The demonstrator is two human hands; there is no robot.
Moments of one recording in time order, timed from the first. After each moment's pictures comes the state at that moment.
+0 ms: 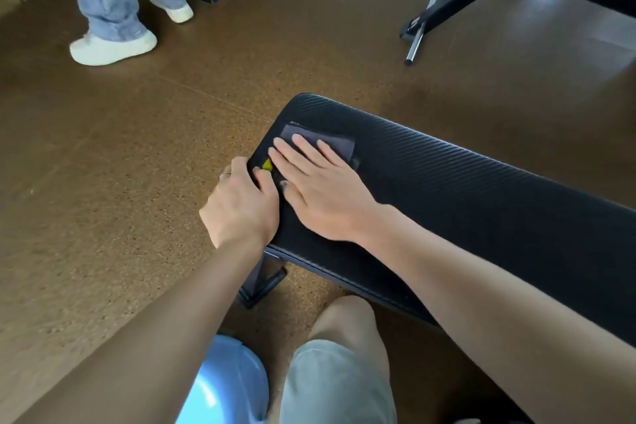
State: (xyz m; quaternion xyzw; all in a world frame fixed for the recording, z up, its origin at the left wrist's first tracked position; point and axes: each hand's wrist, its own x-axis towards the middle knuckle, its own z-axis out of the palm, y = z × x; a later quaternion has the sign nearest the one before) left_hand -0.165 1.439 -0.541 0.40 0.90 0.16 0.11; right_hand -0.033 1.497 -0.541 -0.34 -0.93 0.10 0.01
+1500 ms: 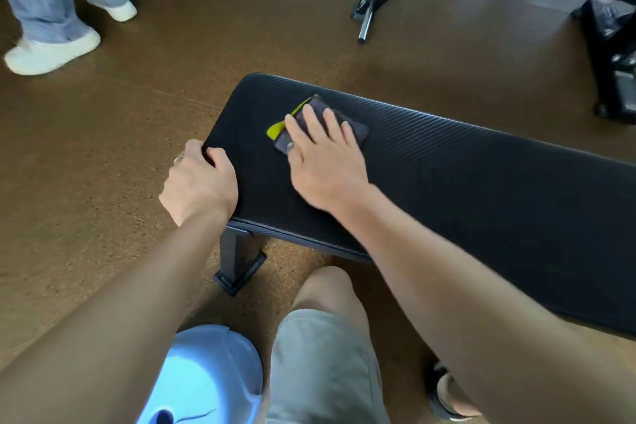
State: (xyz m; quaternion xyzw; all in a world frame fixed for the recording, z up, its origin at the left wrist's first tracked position) left_hand -0.169 1.438 -0.545 0.40 0.89 0.20 0.10; right_hand 0.004 1.478 -0.535 -0.57 -0.81 0.13 0.03
